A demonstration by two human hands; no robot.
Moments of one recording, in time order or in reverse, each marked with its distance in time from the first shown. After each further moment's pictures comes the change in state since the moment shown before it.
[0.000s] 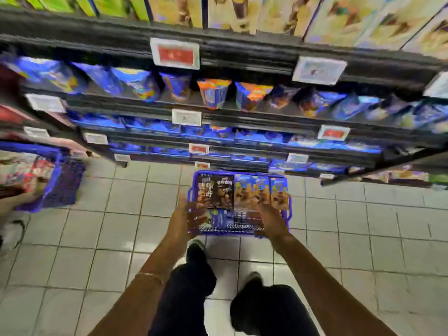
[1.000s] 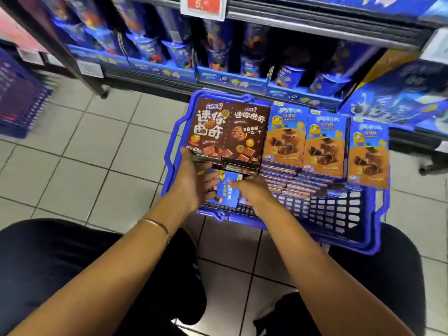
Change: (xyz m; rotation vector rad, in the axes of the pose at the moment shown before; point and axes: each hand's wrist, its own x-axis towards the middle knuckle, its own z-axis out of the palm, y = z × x) left_hand 0.358 -0.228 0.008 -0.156 0.086 -0.042; right_hand 0.383 0.292 0.080 -0.270 -0.134 -0.074
